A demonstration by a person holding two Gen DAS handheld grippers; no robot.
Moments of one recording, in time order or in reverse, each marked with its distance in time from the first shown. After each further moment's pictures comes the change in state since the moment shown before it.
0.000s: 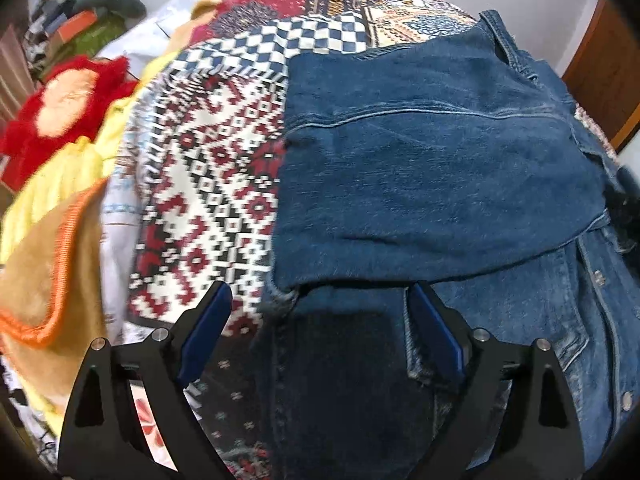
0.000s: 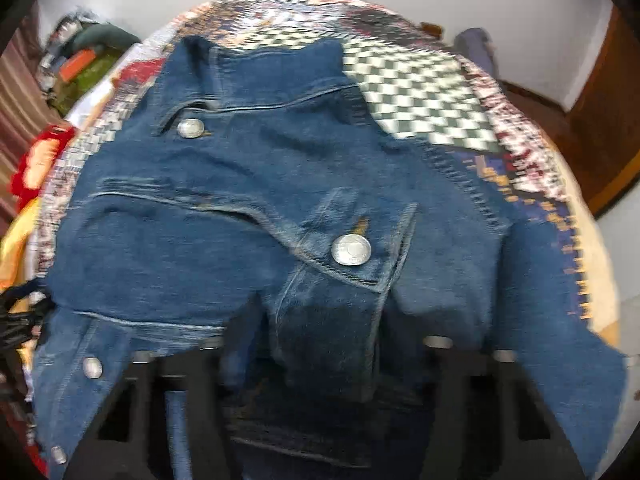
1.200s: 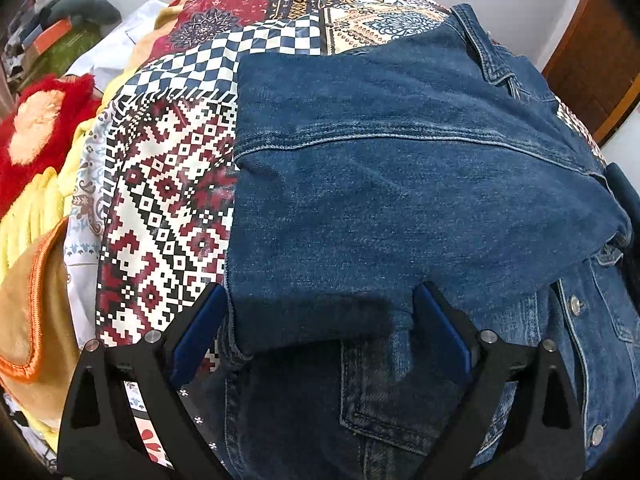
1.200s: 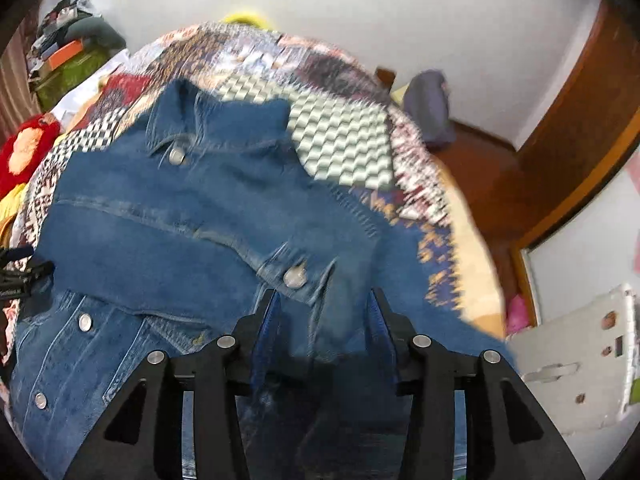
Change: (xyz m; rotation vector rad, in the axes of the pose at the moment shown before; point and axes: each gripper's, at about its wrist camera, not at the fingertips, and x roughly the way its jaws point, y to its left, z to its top) left arm 0.010 -0.031 0.024 0.039 0.021 -0.081; right arm -0.095 -0.013 -0.017 -0.075 -0.113 -0.220
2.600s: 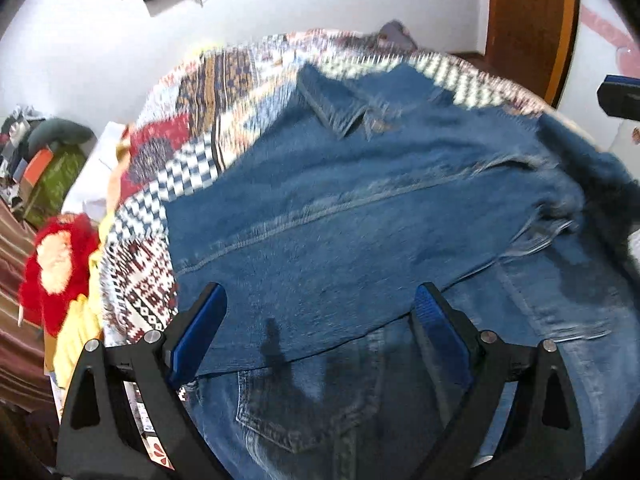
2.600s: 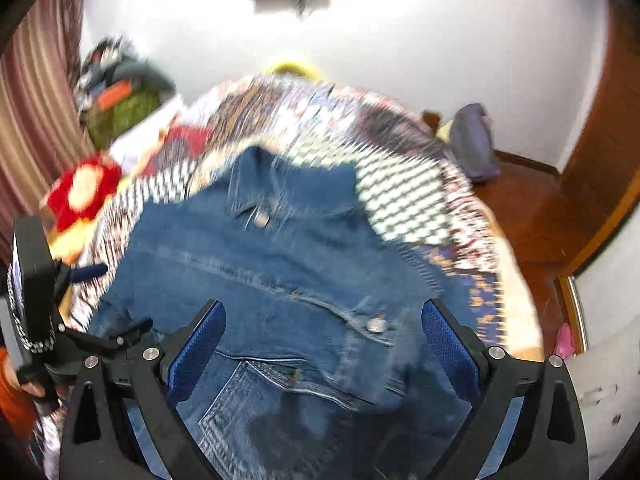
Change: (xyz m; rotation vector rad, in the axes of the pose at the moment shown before) left arm -0.079 -0.131 0.011 0.320 -0.168 0.087; right arm -0.057 0.011 0.018 0.044 -0.155 0.203
